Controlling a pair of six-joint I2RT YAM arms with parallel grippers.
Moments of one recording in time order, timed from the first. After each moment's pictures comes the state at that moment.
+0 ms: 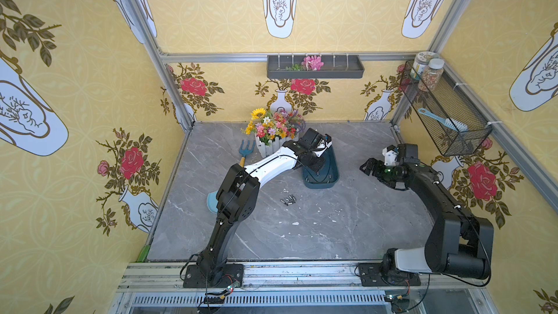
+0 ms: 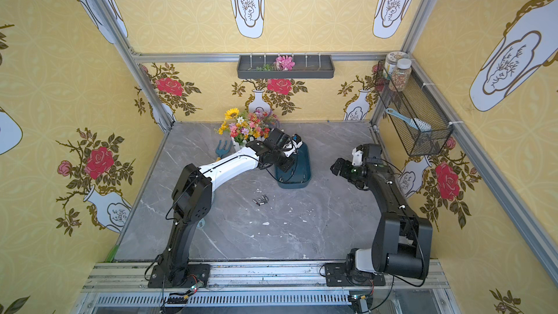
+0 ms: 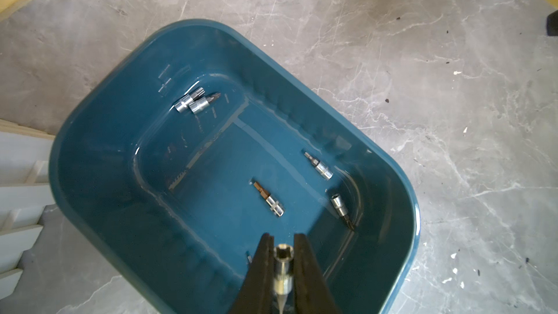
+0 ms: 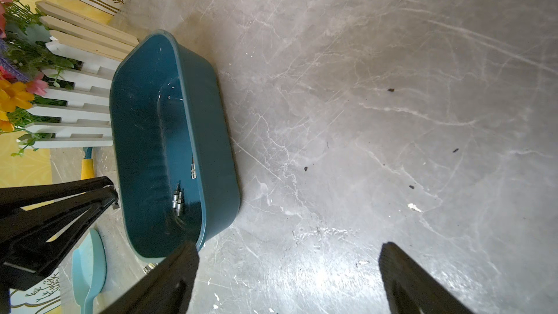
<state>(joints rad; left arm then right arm) -0.76 2.17 1.85 -0.59 0.14 0.05 -0.19 1.38 0.93 -0.56 -0.42 0.28</state>
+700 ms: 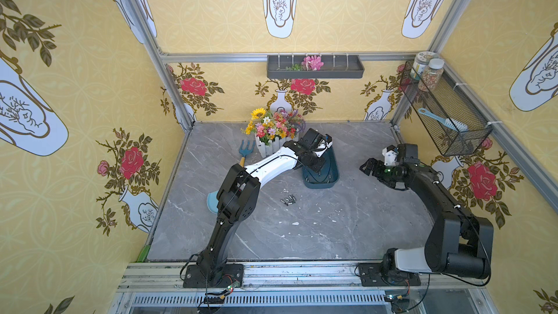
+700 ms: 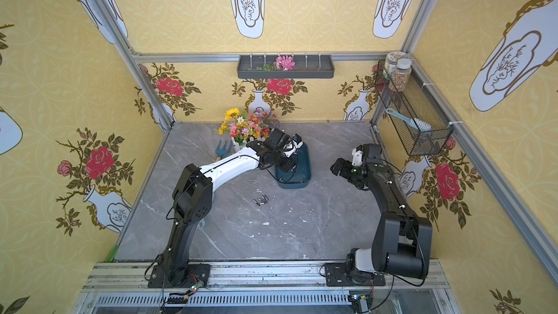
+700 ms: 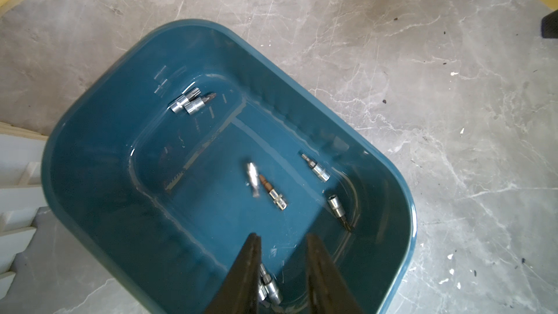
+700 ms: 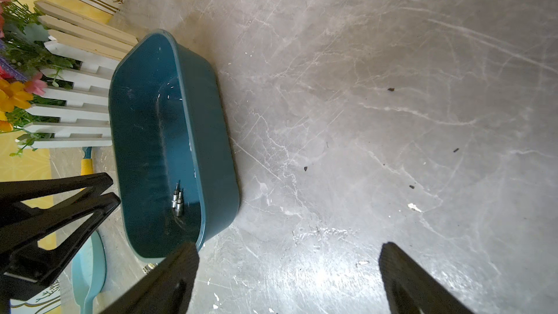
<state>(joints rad) -0.76 2.17 1.85 -0.60 0.14 0.04 -0.19 1.39 0.93 -0.56 -0.42 0.28</state>
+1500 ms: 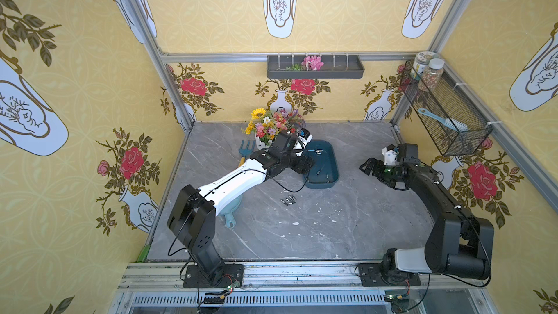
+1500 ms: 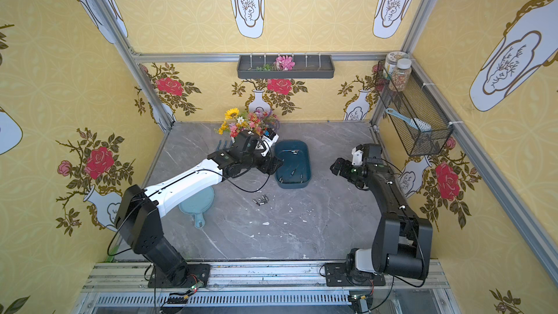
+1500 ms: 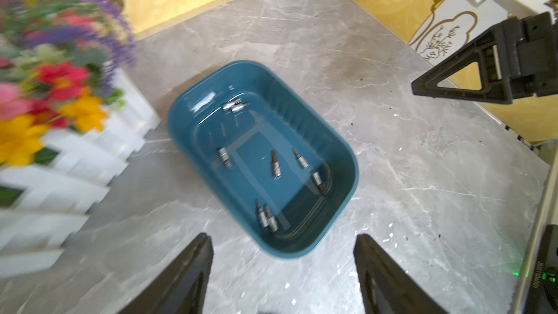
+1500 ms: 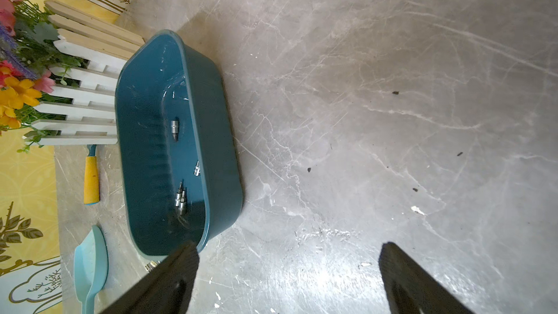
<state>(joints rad) -0.69 1.64 1.32 -0.33 0.15 -0.10 -0.19 1.38 0.93 -0.55 -0.43 0.27</state>
